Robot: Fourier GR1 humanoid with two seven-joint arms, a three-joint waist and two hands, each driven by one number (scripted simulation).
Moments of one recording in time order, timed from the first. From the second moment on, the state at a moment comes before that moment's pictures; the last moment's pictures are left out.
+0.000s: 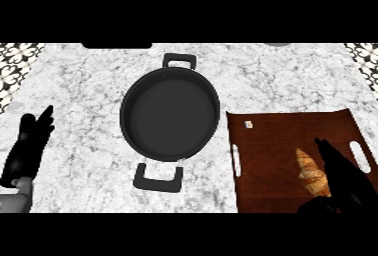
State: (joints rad) left arm -0.07 0.43 0.00 -1.45 -0.03 0.19 0.38; right arm 0.11 -0.46 0.26 -1.84 0.71 0.16 0.83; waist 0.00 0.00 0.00
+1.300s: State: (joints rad) left arm -0.11 0.33 0.12 -1.41 -0.15 0.09 0.37; right arm 0.04 -0.29 0.10 -1.51 0.81 0.19 0.61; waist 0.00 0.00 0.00
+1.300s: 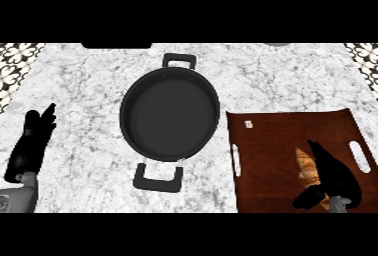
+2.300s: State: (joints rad) left arm -0.09 0.30 0.16 -1.45 -0.18 0.05 0.37; right arm 0.06 -0.33 0.09 -1.58 1.03 0.03 0.47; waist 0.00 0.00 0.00
